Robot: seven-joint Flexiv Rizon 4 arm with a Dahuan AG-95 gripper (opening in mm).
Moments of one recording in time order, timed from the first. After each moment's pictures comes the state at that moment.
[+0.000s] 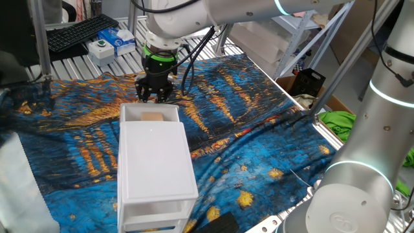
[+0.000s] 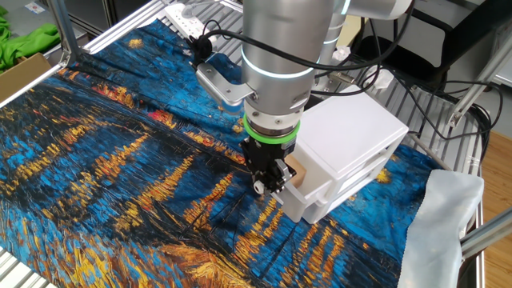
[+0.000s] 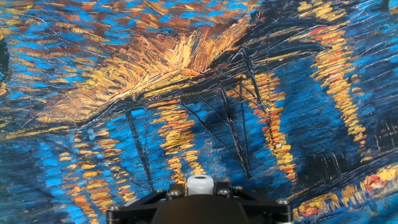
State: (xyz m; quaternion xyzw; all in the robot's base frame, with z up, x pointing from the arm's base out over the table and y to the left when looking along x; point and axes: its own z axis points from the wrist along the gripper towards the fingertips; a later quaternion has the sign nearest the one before) arm 0.546 0.117 0.148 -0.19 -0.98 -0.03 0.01
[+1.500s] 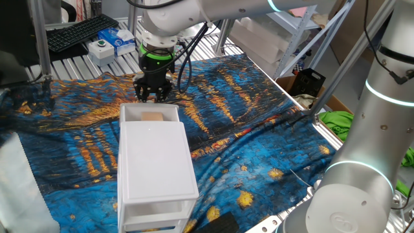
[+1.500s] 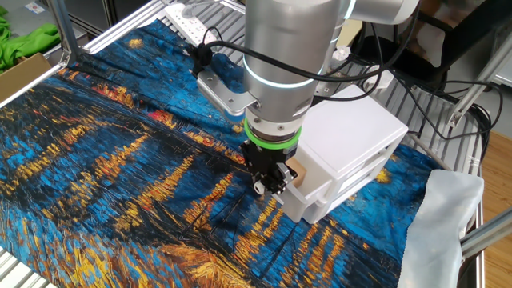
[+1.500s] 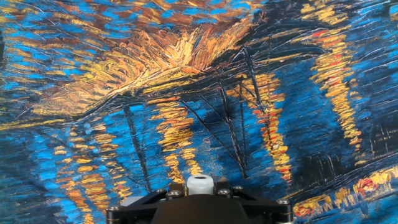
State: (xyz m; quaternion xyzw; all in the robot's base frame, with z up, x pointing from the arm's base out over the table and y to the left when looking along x) arm 0.547 0.118 0.147 -0.17 -0.99 -0.02 0.03
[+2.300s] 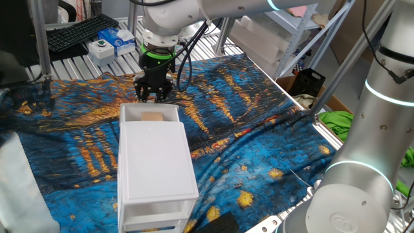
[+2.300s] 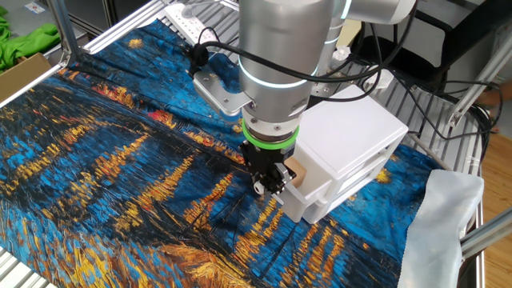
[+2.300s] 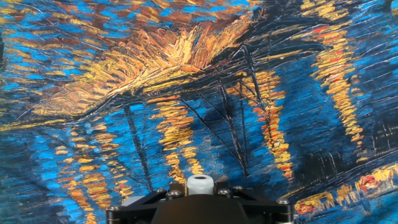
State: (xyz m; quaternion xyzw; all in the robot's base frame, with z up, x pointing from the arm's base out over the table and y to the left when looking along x) arm 0.547 0.119 0.148 -0.17 -0.98 -0.02 0.03
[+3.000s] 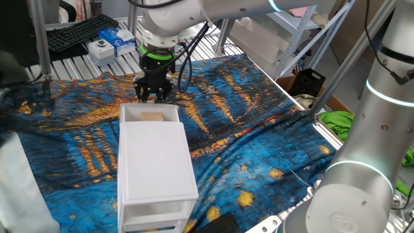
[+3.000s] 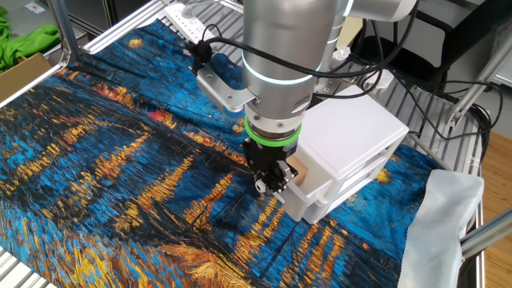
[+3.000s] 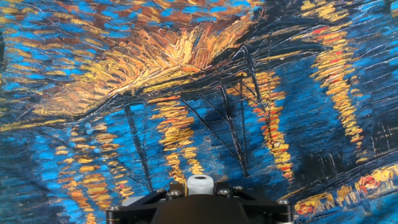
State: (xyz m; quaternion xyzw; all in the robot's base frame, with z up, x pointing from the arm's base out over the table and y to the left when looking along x) arm 0.543 0.119 0.150 -0.17 -0.98 -0.02 0.03
